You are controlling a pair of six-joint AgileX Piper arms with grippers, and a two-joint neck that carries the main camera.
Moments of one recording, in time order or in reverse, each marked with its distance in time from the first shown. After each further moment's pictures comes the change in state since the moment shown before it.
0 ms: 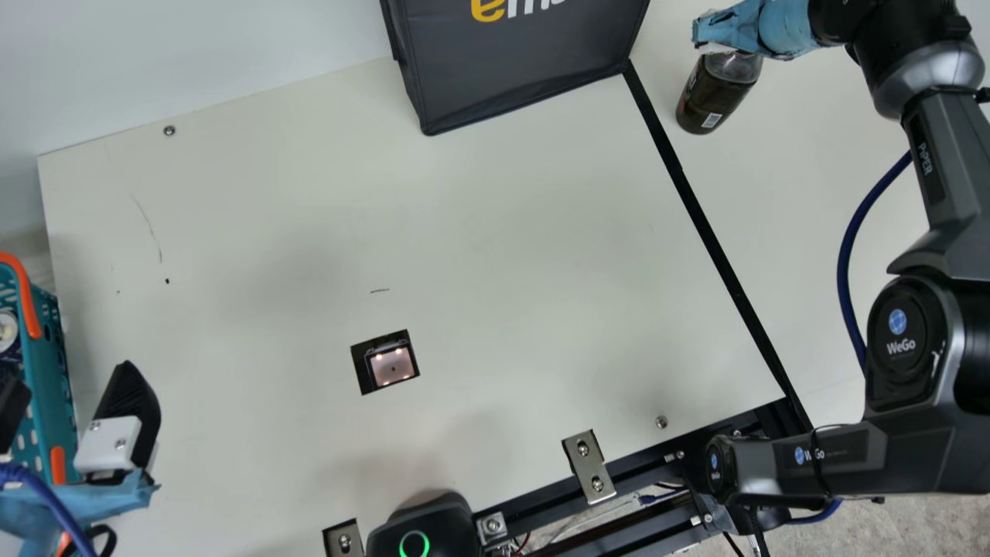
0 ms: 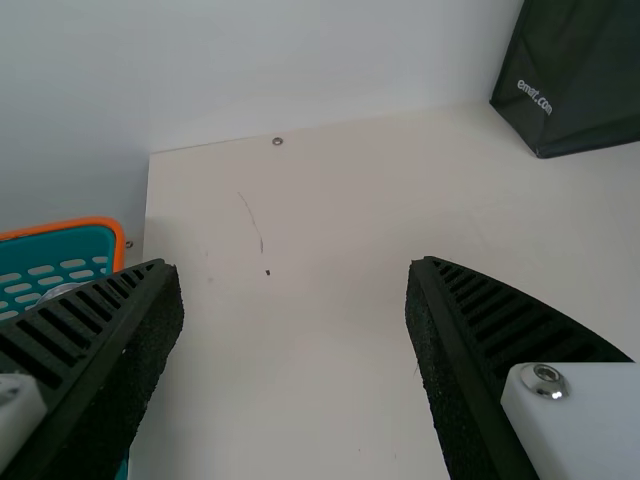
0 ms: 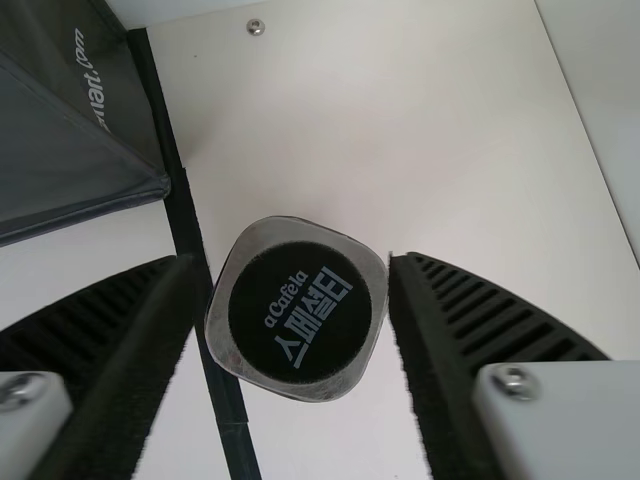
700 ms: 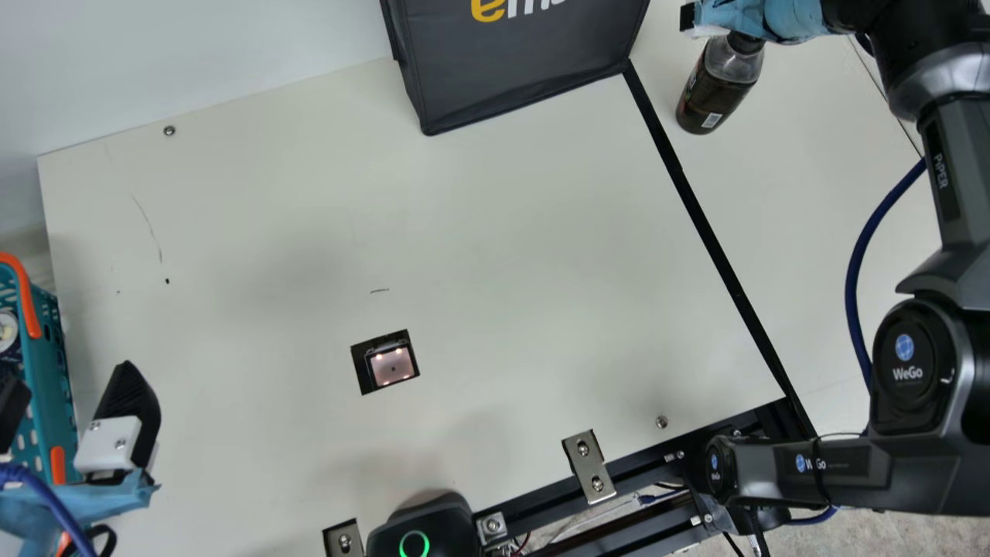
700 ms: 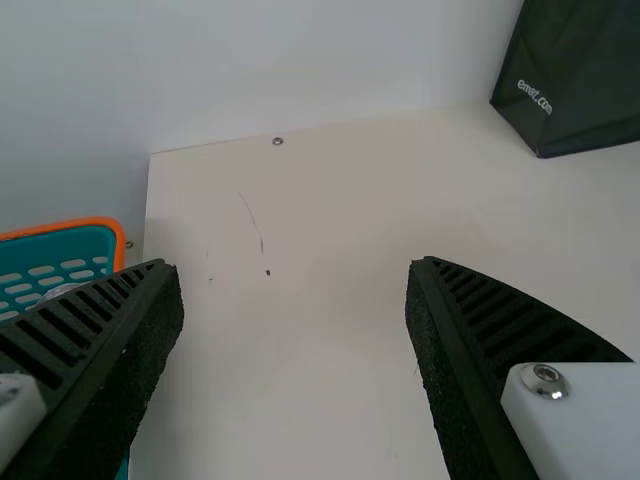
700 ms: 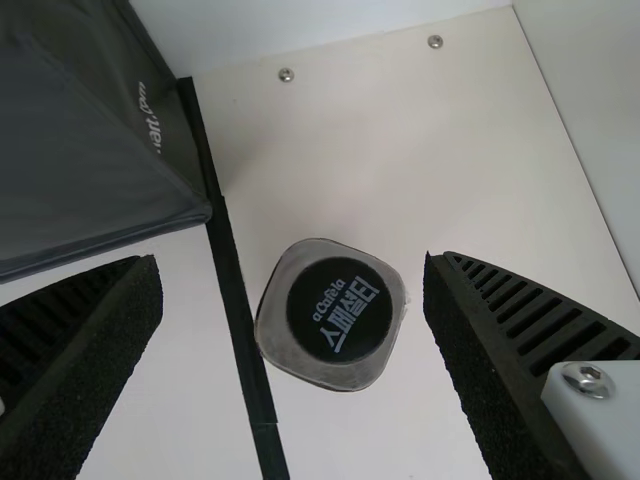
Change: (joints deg) left arm 0.0 0.0 0.0 0.0 0.0 0.0; right arm 1.1 -3.3 -2.3 2.2 2.2 -0.3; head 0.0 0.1
